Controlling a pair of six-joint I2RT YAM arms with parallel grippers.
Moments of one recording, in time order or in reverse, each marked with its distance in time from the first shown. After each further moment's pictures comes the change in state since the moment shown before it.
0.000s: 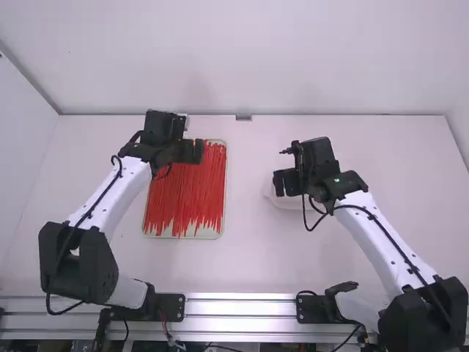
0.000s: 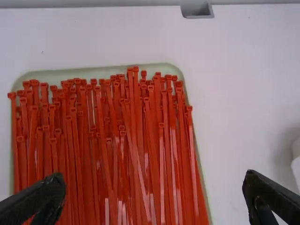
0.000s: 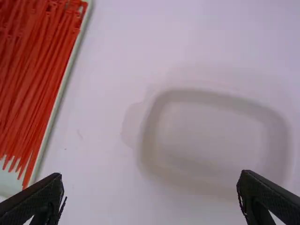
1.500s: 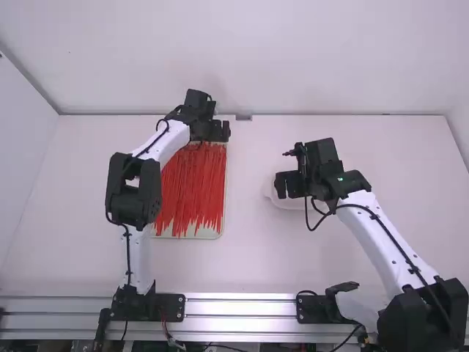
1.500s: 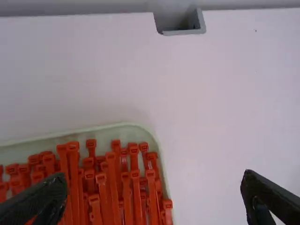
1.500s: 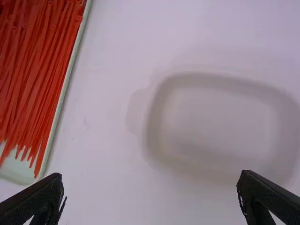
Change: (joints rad) left arm -0.062 0.629 0.542 0.000 0.072 -0.056; right arm -0.027 -0.001 0.000 -0.044 -0.067 0.008
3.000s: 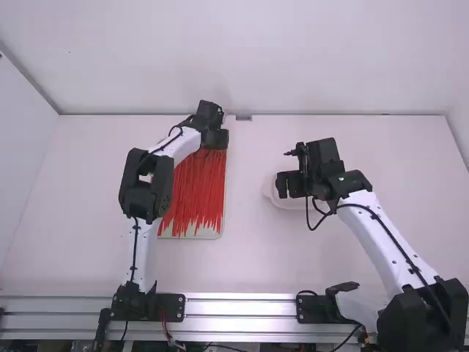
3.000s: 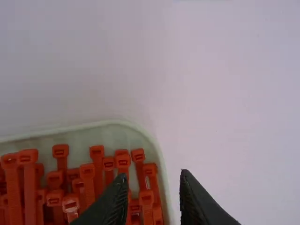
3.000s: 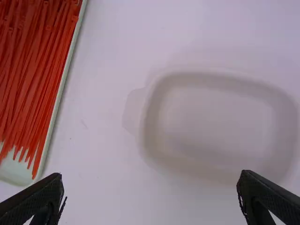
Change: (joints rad) left arm -0.040 0.115 -0.001 0.083 -0.046 -0.029; right arm -0.010 0.000 0.000 -0.004 0.000 0.000
